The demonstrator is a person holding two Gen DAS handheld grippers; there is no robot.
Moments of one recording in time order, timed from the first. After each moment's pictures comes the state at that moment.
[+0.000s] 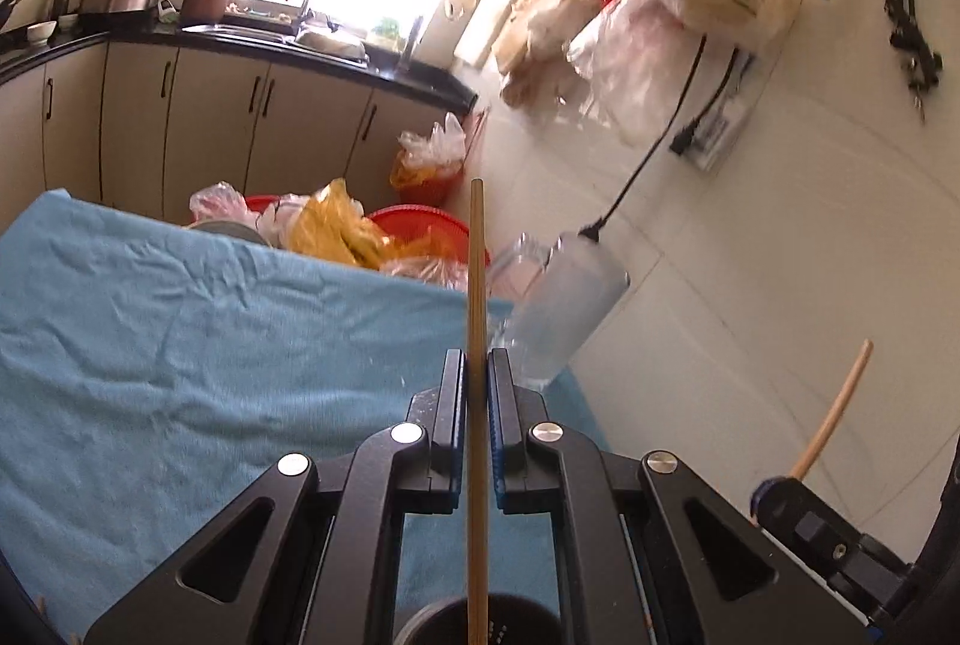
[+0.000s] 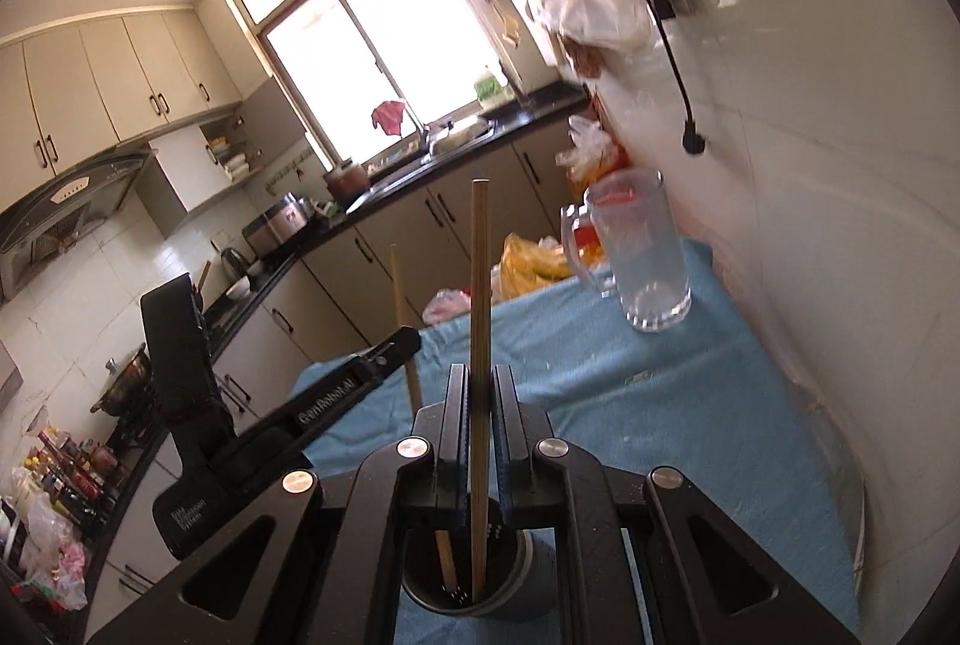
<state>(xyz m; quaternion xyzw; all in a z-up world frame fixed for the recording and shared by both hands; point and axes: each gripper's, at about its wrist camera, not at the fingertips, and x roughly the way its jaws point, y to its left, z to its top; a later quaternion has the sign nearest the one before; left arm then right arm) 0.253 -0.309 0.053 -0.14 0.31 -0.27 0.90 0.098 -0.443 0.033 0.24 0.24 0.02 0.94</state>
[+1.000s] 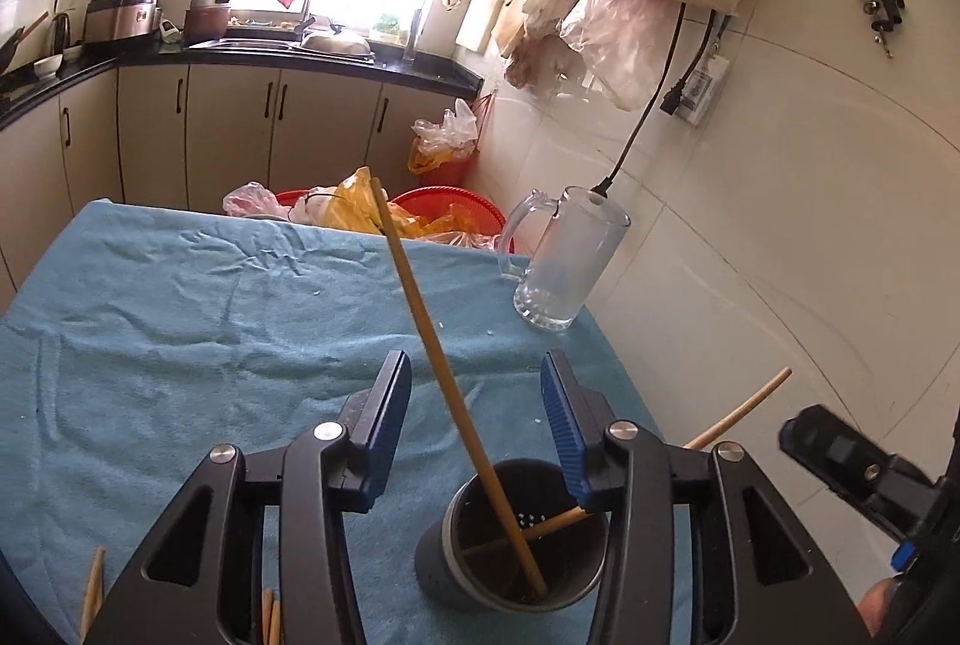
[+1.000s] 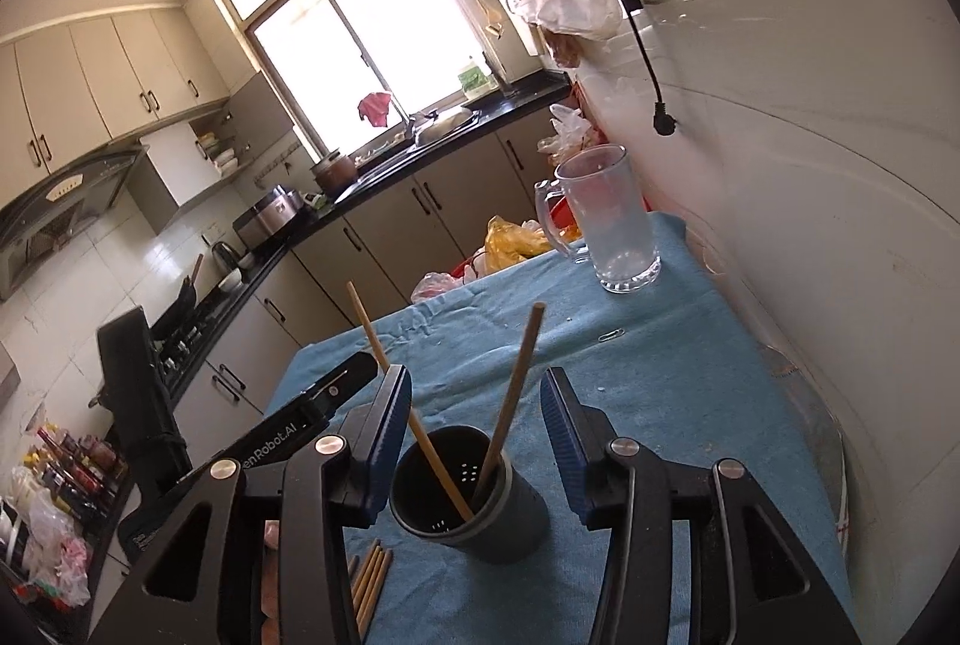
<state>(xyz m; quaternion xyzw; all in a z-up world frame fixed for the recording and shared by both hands) 0.198 -0.280 0.059 -0.09 0.32 -0.25 0.91 0.050 -0.444 0.034 0.25 0.25 0.00 0.93</state>
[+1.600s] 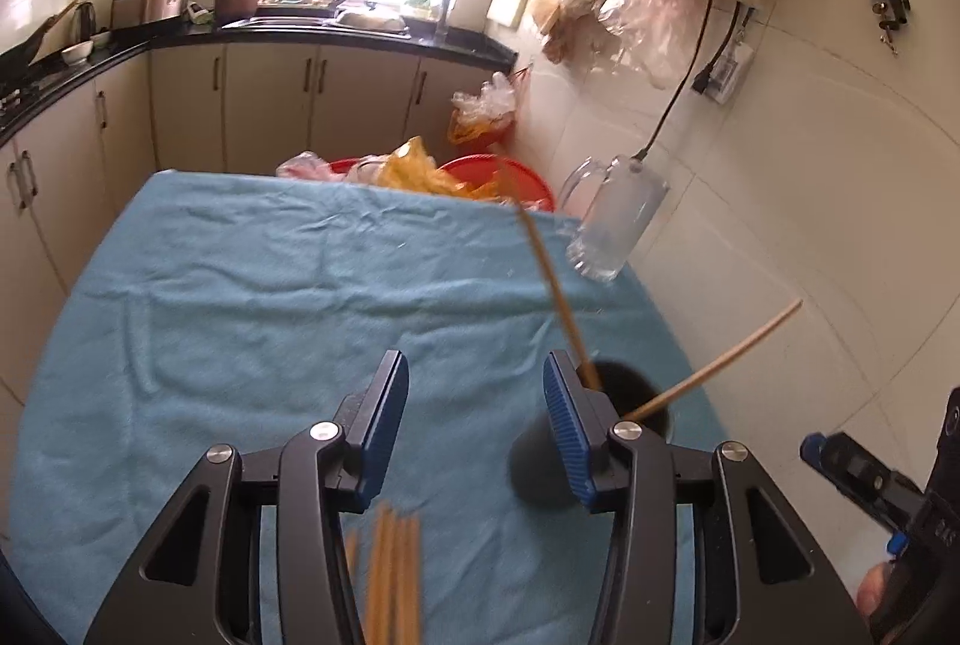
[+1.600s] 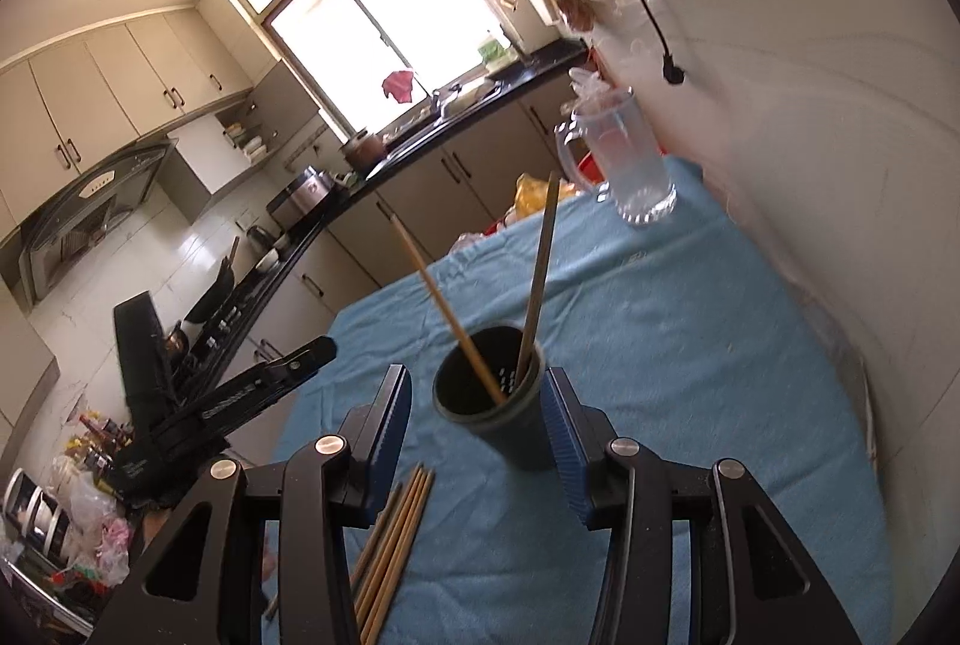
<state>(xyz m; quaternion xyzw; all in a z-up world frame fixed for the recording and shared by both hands) 0.161 -0.204 0.062 -0.06 0.36 -0.22 0.90 0.005 -0.424 0.013 0.28 0.28 0.05 0.92</state>
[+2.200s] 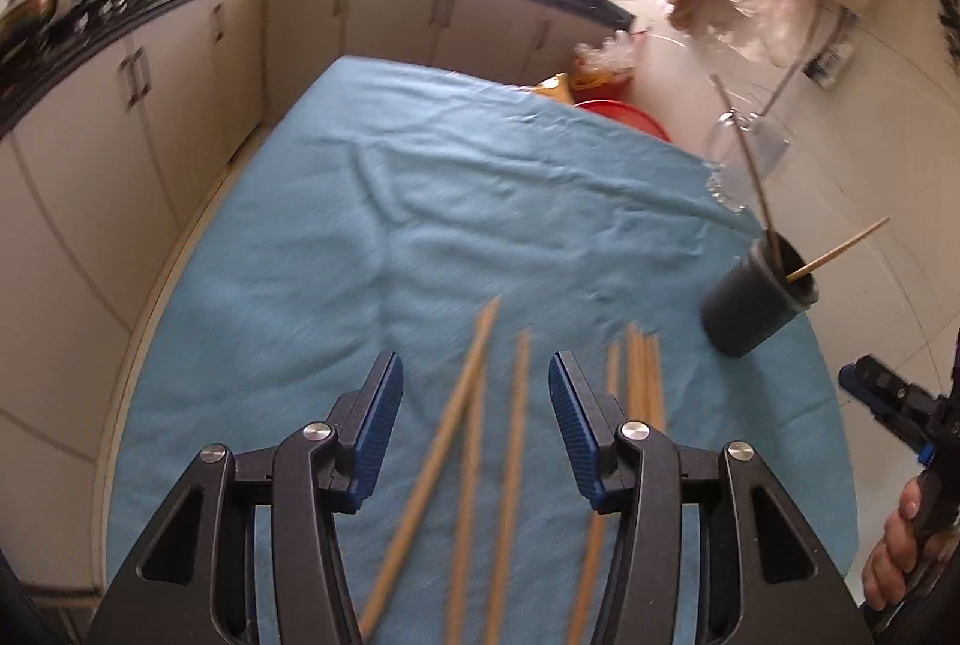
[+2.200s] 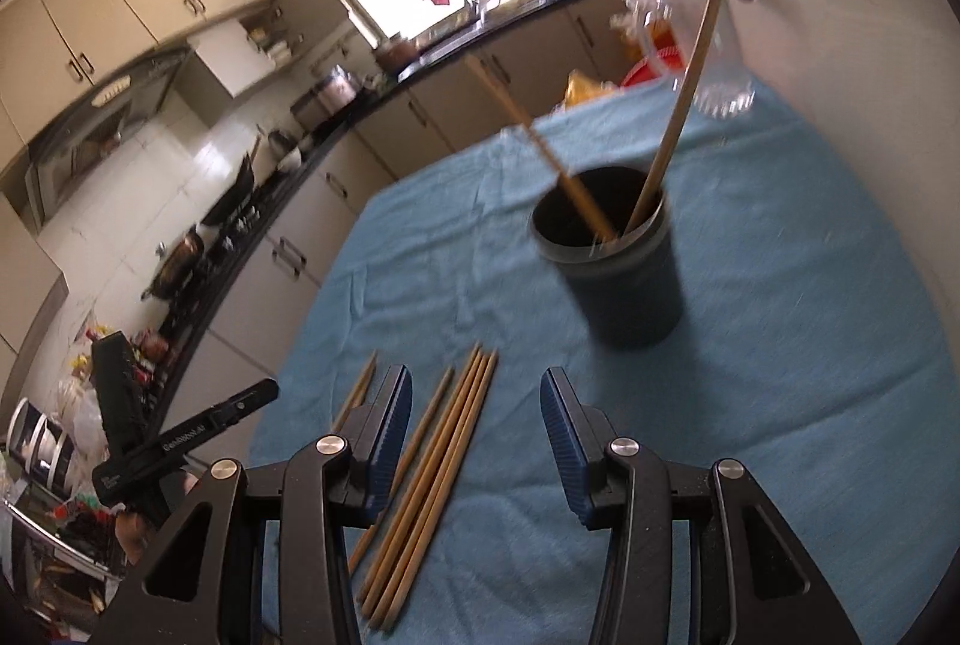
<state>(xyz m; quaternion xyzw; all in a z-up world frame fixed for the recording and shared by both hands) 0.099 -0.034 0.007 -0.08 0.44 -0.12 0.89 0.019 -0.337 -0.031 0.25 0.37 0.11 0.89</state>
